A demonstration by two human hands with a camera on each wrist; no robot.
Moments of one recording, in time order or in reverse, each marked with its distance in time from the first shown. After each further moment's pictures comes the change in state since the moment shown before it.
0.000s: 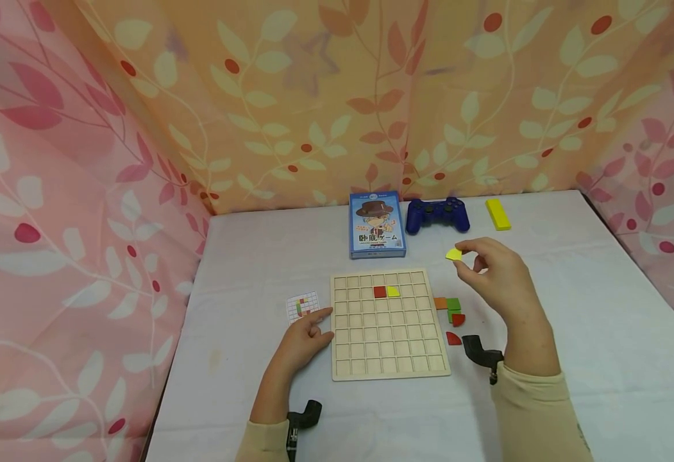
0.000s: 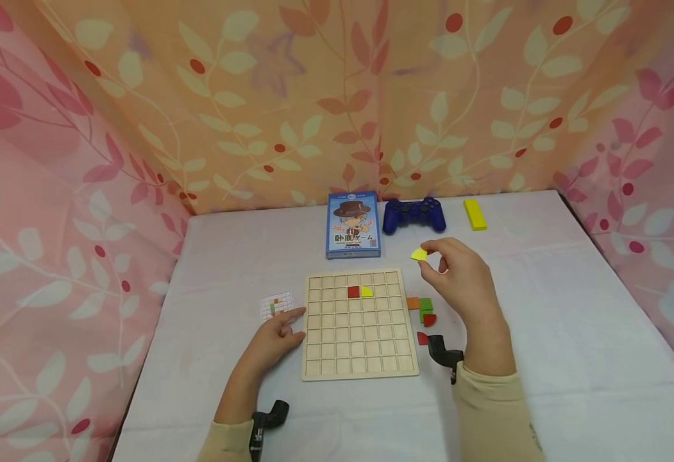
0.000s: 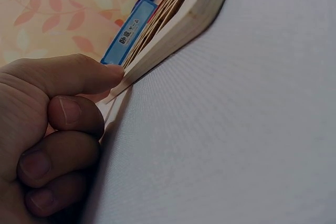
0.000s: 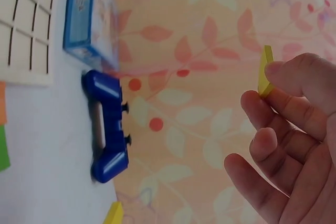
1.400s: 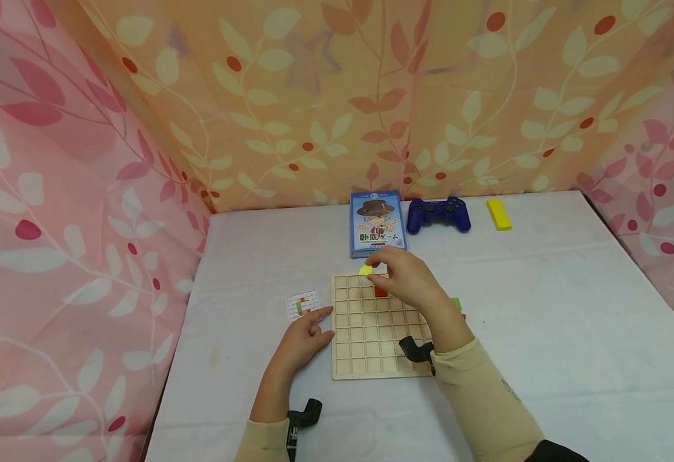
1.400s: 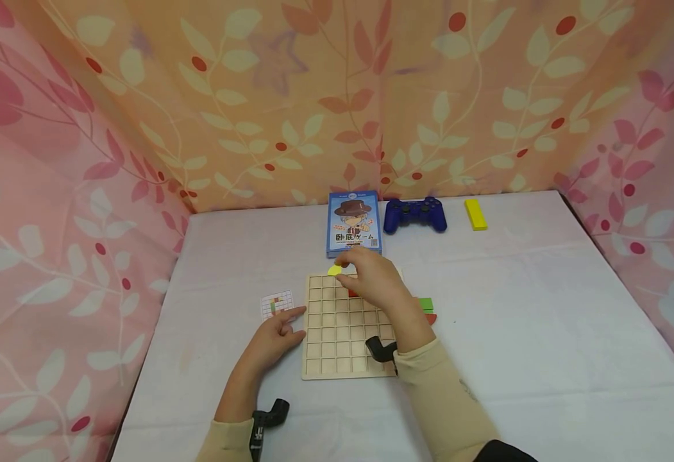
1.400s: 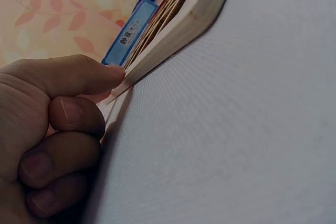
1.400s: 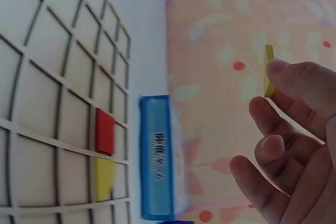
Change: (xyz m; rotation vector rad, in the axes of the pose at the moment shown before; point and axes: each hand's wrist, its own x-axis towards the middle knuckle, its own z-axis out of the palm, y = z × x) left_hand 0.001 -0.001 -0.001 -0.011 -0.011 0.012; right_hand 0.035 -0.061 0.104 0.128 -0.386 -0.117
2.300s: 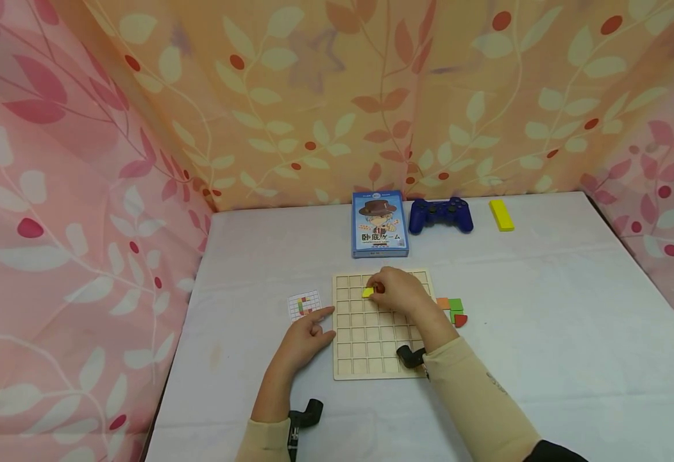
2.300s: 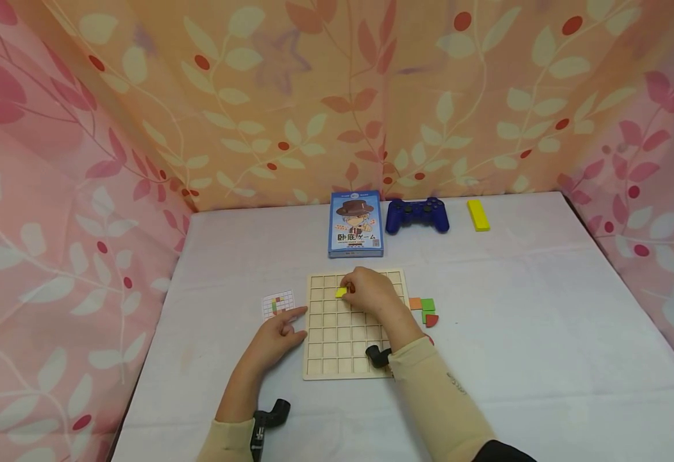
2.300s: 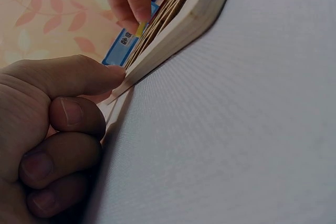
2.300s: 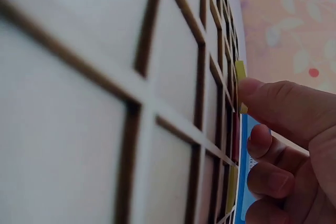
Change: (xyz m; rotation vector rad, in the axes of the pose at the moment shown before) left_hand 0.000 0.001 0.000 -0.002 0.000 -0.004; right_hand 0.012 0.037 0.053 -0.112 -0.194 0.133
